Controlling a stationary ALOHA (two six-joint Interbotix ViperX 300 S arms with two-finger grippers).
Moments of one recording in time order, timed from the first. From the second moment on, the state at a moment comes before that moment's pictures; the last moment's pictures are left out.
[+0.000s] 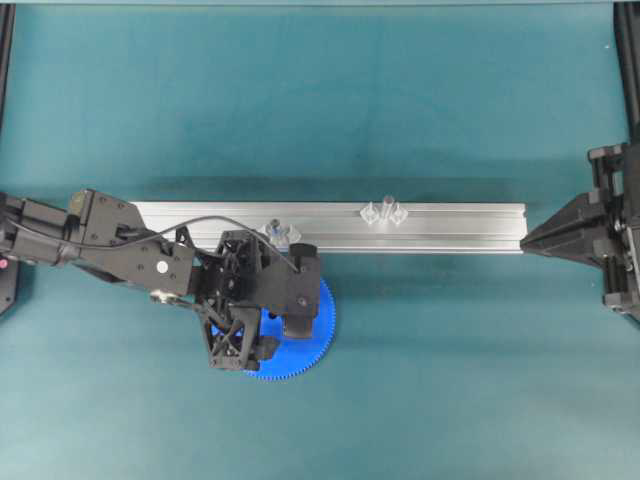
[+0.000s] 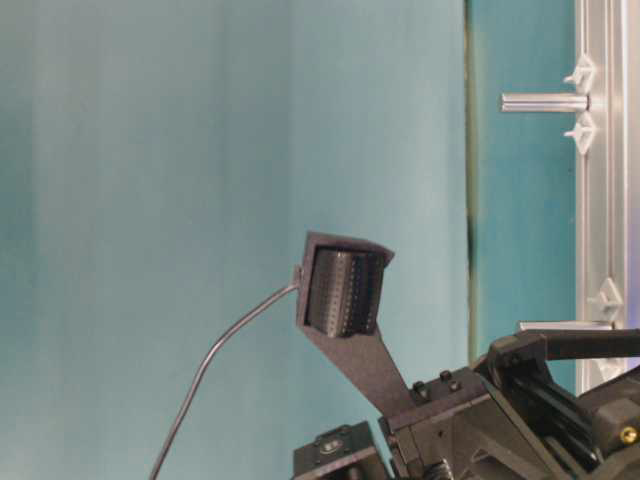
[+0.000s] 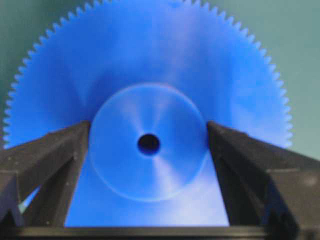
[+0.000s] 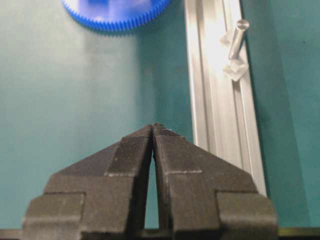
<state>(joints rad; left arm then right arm) -0.13 0.17 0.52 0.02 0.40 -0.08 0.02 -0.95 1.13 0.04 0.44 0.07</state>
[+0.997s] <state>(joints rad) -0.12 0.18 0.50 0.02 0.45 -0.05 0.02 -0.95 1.14 0.04 0.42 0.07</state>
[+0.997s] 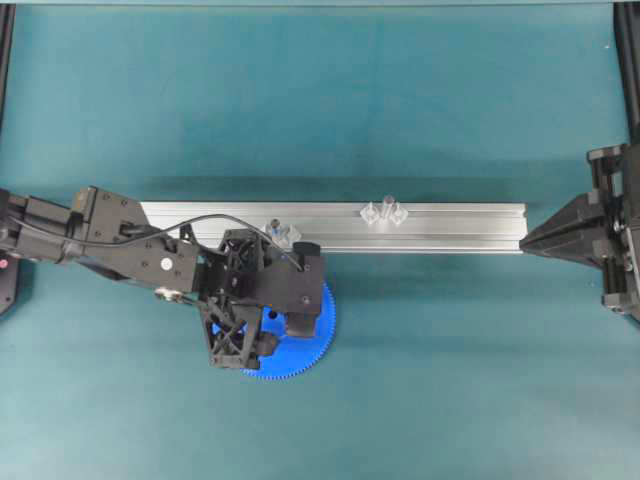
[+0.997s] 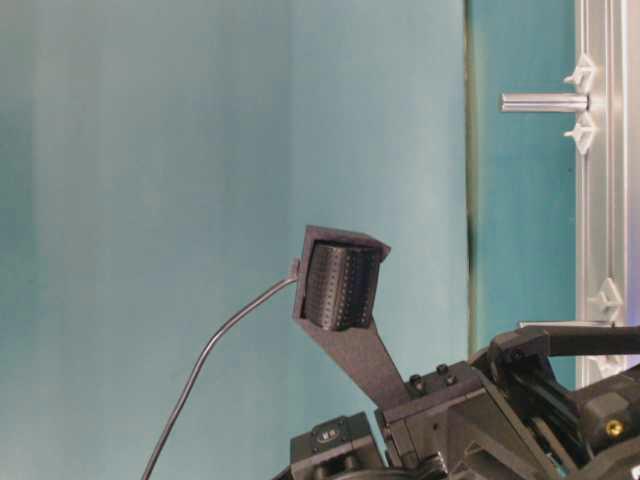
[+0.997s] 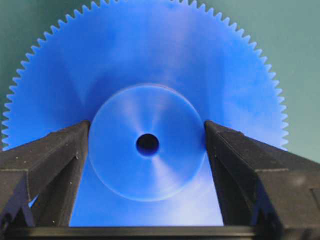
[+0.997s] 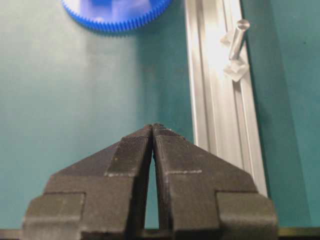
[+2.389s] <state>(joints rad) -0.03 0.15 0.22 0.02 0.45 0.19 0.02 -1.00 1.16 0.04 0.43 0.07</state>
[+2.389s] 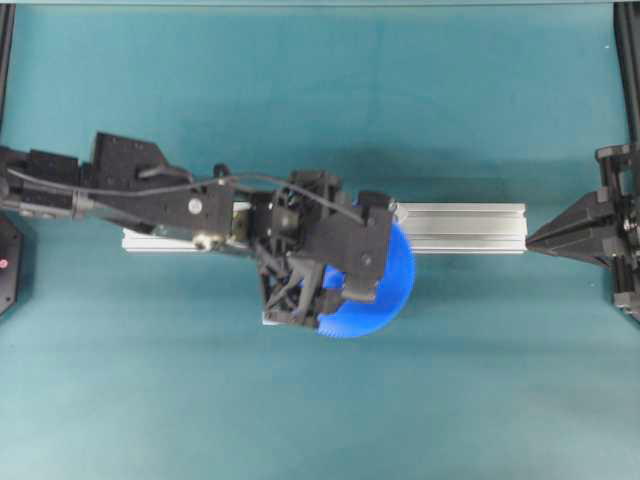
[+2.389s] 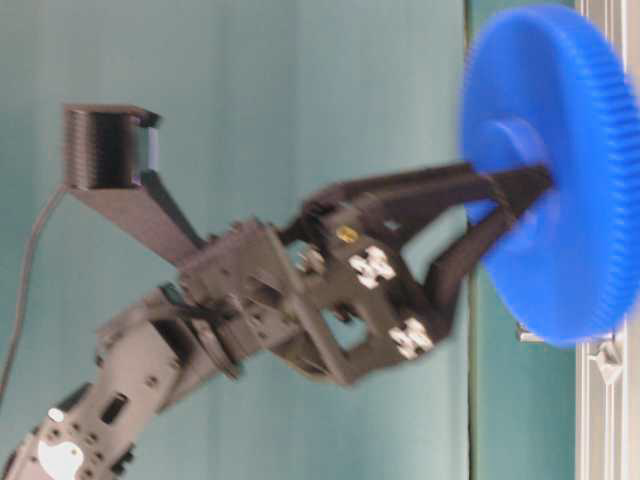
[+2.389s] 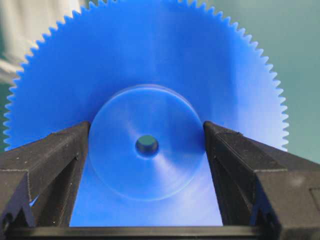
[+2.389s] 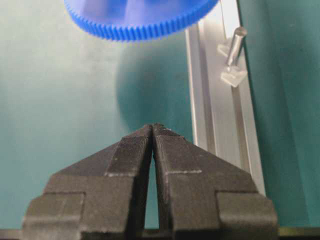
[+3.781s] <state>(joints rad) 0.13 0.33 0.04 0.02 0.42 0.34 0.02 -1.07 1.17 0.04 0.42 0.07</state>
